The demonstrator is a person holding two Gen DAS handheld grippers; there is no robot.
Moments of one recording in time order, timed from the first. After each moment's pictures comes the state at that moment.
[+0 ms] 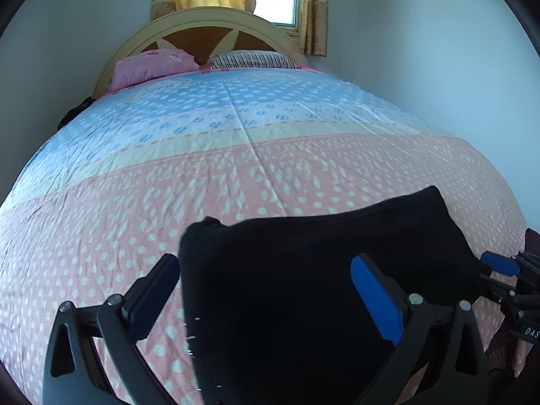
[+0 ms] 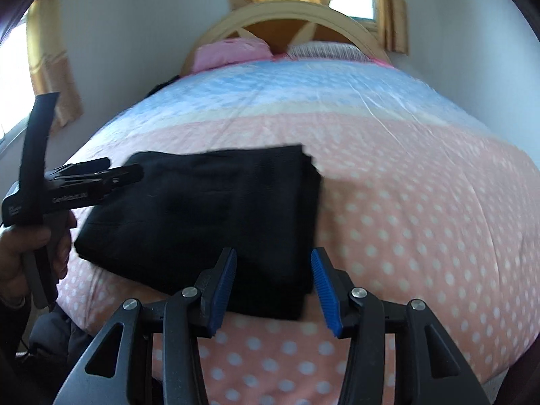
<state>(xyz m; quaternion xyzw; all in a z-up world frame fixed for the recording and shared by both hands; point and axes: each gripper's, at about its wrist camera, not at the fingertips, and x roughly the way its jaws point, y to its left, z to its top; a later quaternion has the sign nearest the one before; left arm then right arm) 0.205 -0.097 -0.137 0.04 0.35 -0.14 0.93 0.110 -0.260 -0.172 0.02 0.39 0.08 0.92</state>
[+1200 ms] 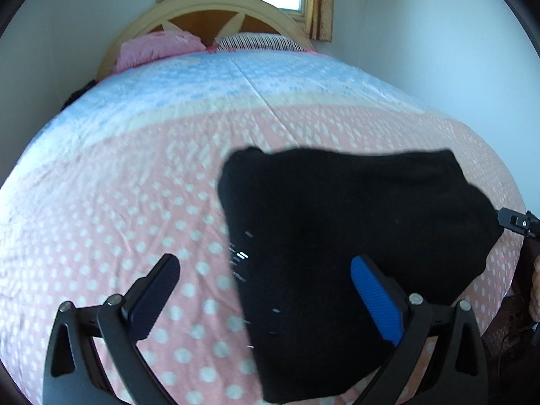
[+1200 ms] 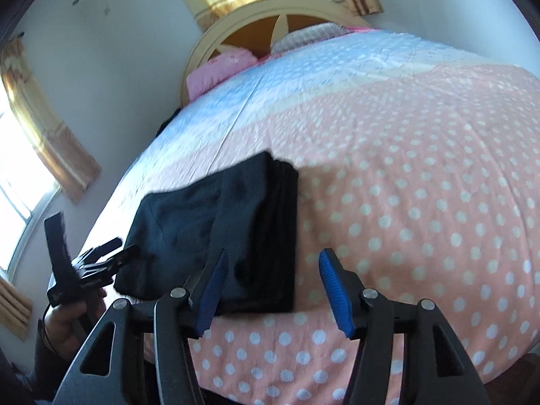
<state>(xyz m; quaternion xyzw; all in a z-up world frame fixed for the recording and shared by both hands) 0.173 -0.057 -0.157 0.03 0.37 -0.13 0.92 0.106 -0.323 -0.171 0.18 0.38 0.11 0.90</state>
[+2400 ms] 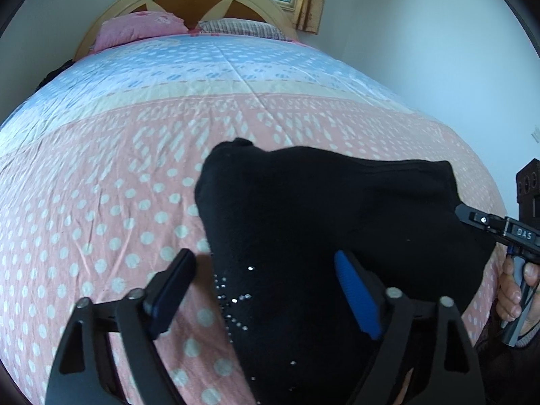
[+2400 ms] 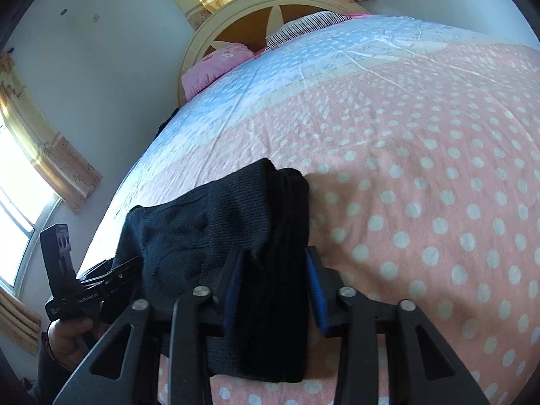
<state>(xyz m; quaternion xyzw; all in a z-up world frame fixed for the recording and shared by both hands) 0.216 -0.057 -0.179 -0.01 0.41 -0.20 0.89 0.157 -0.305 -0.201 0.21 0.39 0.13 0.89</state>
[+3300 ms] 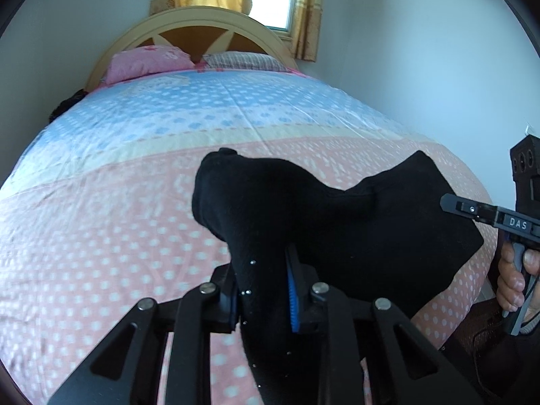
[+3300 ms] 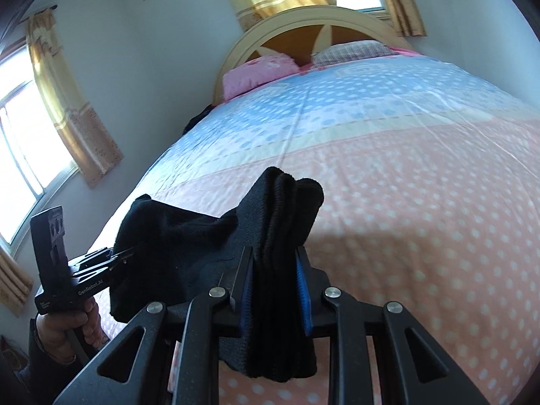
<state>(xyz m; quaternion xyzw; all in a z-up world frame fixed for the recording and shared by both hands) 0.174 -0.015 -0.117 0.01 0.35 -0.18 0.92 0.159 -0.234 -0.132 0.13 0.36 0.18 0.91</state>
